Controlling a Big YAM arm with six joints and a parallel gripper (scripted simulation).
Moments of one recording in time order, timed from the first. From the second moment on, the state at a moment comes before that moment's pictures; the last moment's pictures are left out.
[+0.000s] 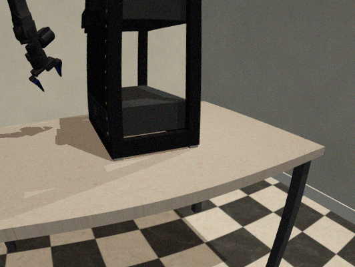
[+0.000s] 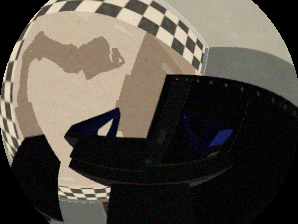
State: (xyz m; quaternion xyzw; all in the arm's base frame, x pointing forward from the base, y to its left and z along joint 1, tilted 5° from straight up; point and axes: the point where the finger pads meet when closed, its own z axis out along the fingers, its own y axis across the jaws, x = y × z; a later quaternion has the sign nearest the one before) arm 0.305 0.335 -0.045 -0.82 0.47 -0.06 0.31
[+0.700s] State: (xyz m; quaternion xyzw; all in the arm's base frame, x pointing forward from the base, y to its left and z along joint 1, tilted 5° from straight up) arm 0.308 0.258 0.025 -0.74 0.50 -0.21 0.40
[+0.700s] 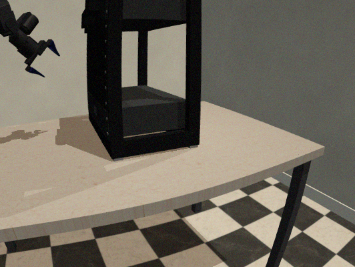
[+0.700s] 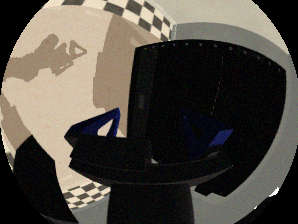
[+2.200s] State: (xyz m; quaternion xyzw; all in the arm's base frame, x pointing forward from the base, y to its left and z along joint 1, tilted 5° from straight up) arm 0.308 0.100 0.188 -0.50 0.47 -0.49 0.55
